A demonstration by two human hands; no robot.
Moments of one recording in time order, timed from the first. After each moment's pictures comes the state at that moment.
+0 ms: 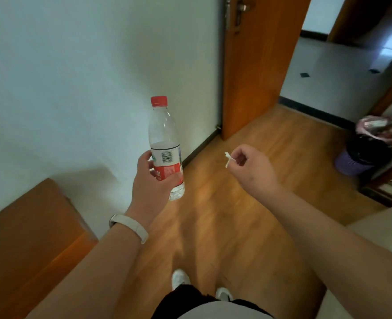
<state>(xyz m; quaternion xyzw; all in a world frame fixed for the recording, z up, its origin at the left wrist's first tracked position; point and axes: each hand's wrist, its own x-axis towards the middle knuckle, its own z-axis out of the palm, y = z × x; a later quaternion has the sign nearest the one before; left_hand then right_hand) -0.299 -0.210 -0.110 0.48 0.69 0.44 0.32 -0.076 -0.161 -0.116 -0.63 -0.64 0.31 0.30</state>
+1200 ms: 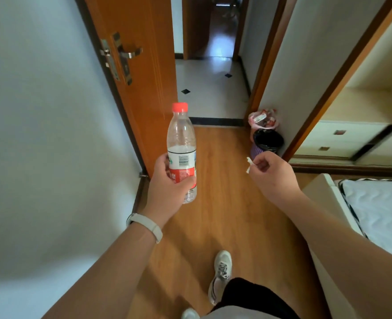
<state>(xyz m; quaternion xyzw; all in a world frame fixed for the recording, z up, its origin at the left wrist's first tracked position) -0.256 0.190 -0.136 0.67 0.43 0.30 0.53 -0.050 0.060 -0.105 -0.85 -0.34 0.14 0.38</state>
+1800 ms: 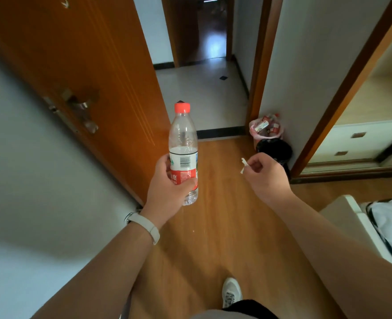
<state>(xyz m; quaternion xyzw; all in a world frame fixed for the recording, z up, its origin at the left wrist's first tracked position) -0.042 0.337 -0.114 0.72 0.42 0.25 0.49 0.150 0.204 -0.121 -0.83 -0.29 0.18 0.44</state>
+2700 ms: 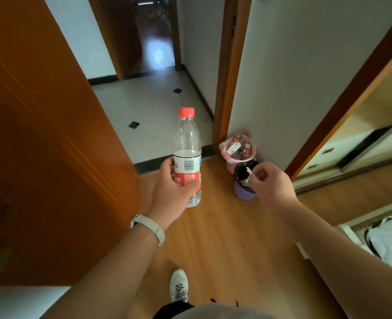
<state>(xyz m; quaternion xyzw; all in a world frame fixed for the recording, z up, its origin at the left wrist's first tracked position) 0.191 0.622 -0.145 0.72 0.32 0.18 0.59 0.331 0.430 -0.129 -0.90 -0.16 0.11 0.39</state>
